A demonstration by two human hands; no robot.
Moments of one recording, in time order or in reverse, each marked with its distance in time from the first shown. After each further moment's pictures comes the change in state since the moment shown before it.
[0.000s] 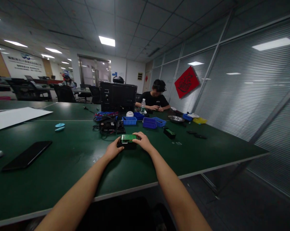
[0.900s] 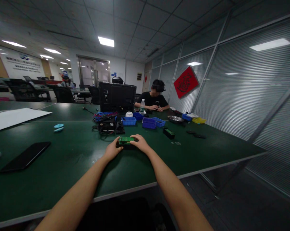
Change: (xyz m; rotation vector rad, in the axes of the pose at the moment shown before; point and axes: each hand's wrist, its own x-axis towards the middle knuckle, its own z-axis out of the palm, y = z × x) left_hand -0.002 0.002 0.000 0.036 0.011 -0.021; right_hand -0.001 0.006 0.013 -0.134 -0.051 0.032
